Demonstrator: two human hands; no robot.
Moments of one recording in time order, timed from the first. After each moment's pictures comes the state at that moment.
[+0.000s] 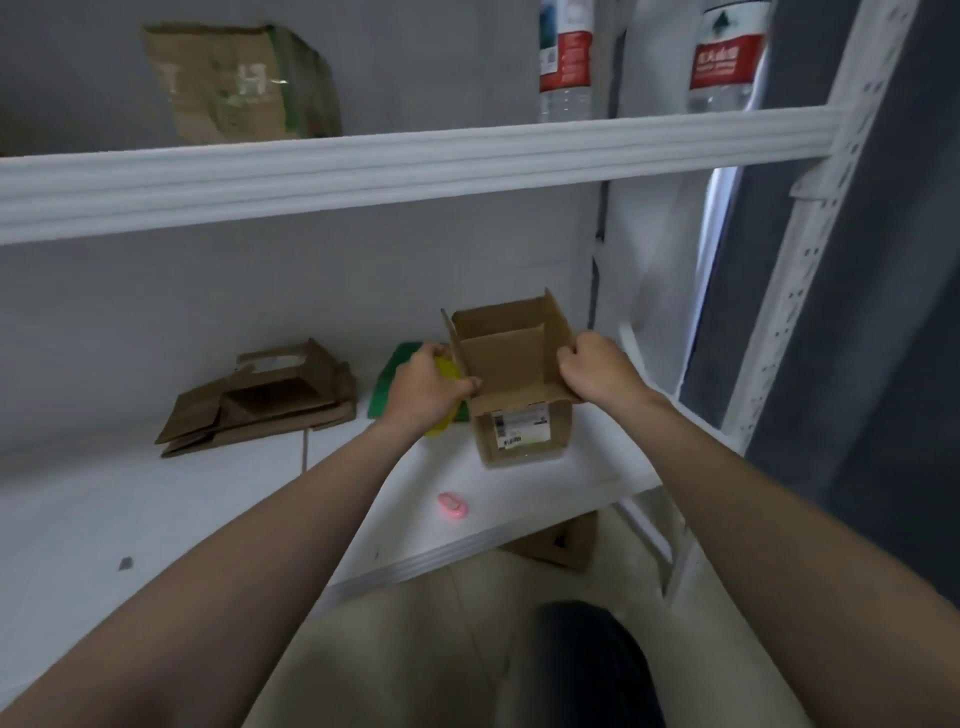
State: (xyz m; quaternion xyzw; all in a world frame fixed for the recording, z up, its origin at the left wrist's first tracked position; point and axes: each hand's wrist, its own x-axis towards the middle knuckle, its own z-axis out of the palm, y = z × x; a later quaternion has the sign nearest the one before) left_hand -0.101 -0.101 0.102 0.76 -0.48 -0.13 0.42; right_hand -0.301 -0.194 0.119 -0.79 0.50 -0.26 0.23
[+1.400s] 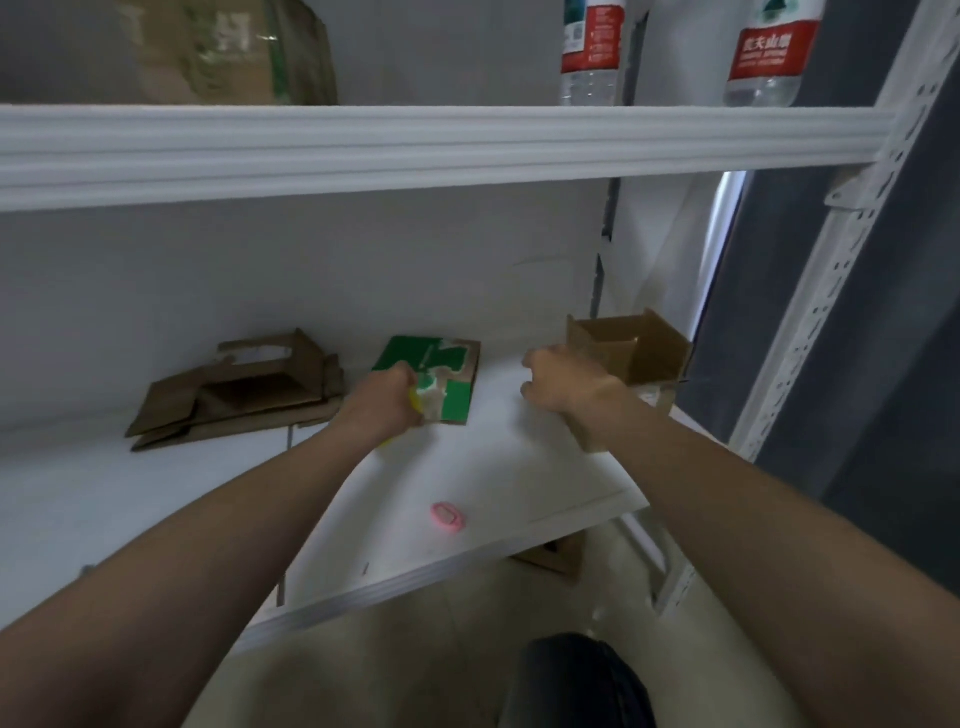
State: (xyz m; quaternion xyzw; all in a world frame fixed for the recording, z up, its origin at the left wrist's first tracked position) left_hand -0.029 -0.129 0.072 0.83 -0.53 -0.05 0.16; right_hand -0.246 -0.233 0.110 -0.88 0.47 -0.02 0.06
